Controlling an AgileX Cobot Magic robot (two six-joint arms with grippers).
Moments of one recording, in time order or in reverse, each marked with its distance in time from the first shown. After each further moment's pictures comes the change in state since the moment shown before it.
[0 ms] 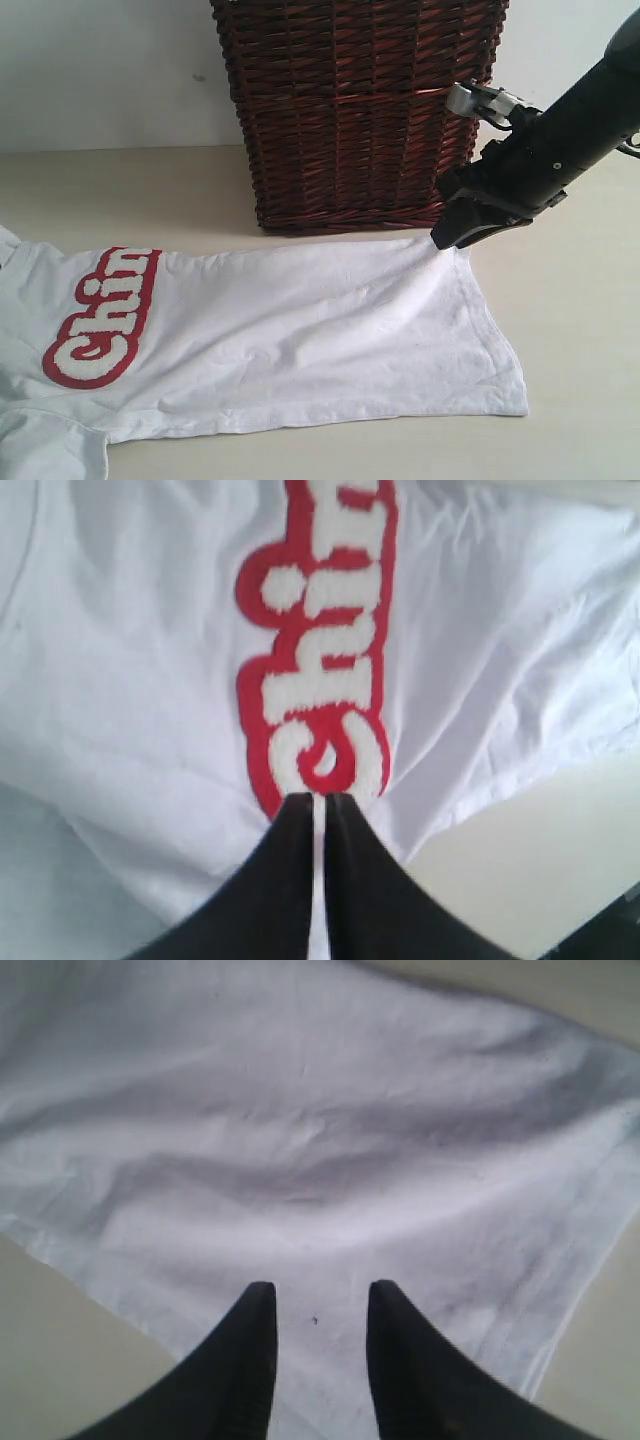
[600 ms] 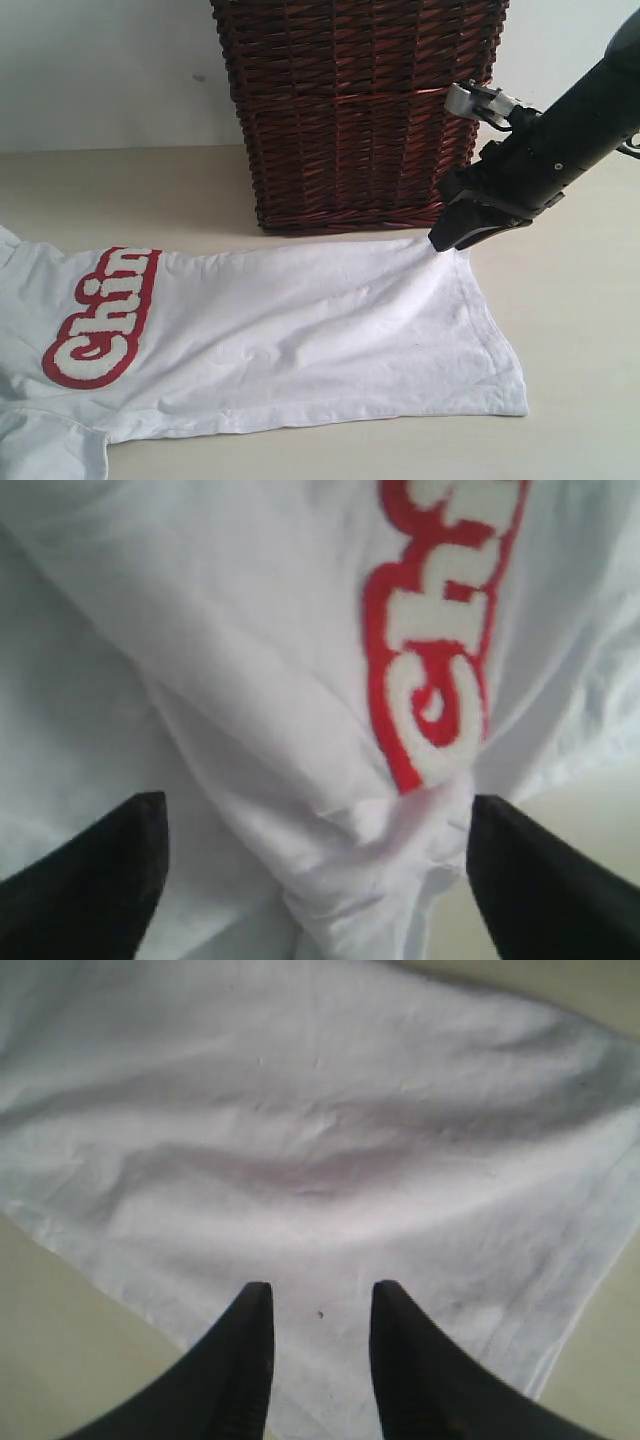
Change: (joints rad) left arm 0.132 0.058 0.149 -0.018 -0.052 0.099; right arm 0.000 0.000 0.000 0.006 0.020 -0.027
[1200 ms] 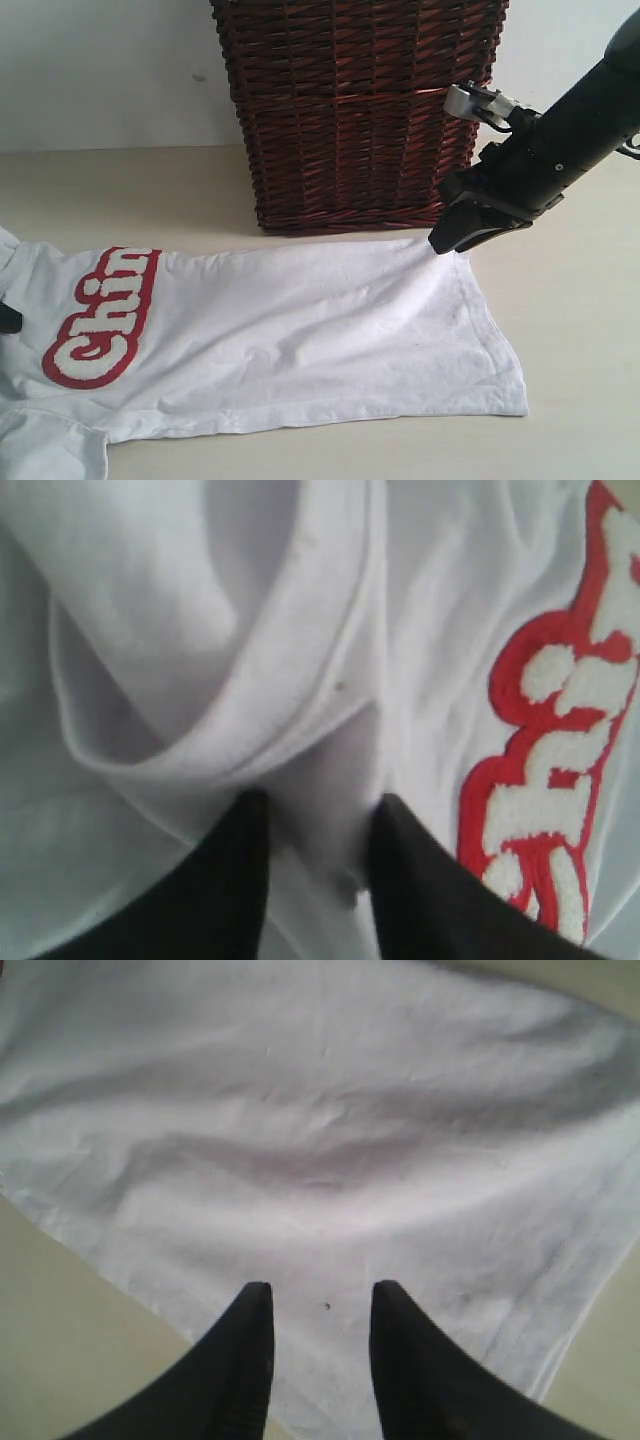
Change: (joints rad) left arm -0.090 0.110 0.030 -0.223 -0.310 0.144; right arm 0.000 0.000 0.000 0.000 0.016 -0.004
